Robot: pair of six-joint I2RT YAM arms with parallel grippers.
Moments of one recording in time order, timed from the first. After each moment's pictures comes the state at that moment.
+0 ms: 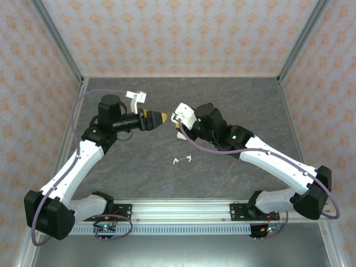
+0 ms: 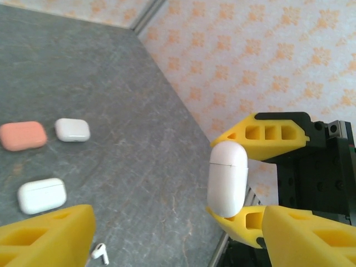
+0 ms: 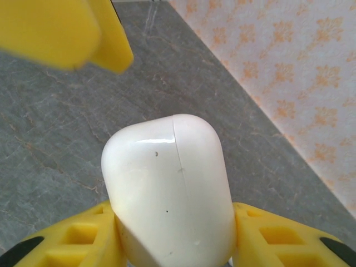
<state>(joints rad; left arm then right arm) -0.28 1.14 0.98 -0.19 0.76 -0.53 0.89 1.27 1.21 -0.44 0.16 -0.35</state>
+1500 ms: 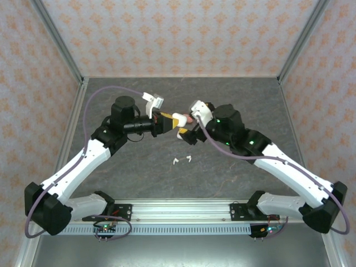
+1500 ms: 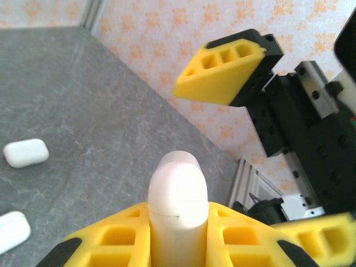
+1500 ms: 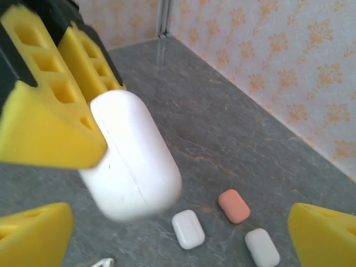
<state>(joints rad) -0.45 1.15 0.99 -0.12 0.70 -0.38 0.78 1.08 1.11 -0.41 -0.04 -0.18</state>
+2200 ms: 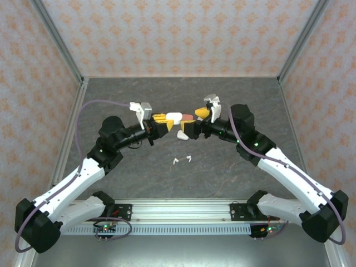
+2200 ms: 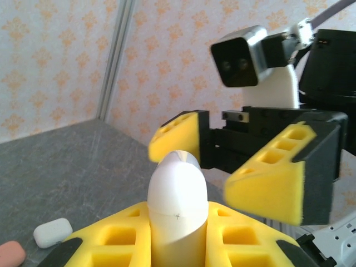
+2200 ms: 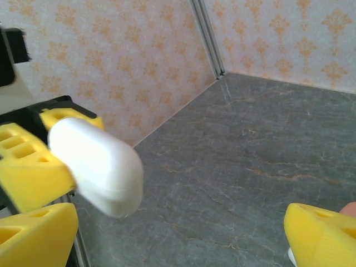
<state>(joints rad) -0.51 0.97 0.74 0.28 0.54 -0.36 0.65 1.06 0.98 -0.14 -0.38 0.30</state>
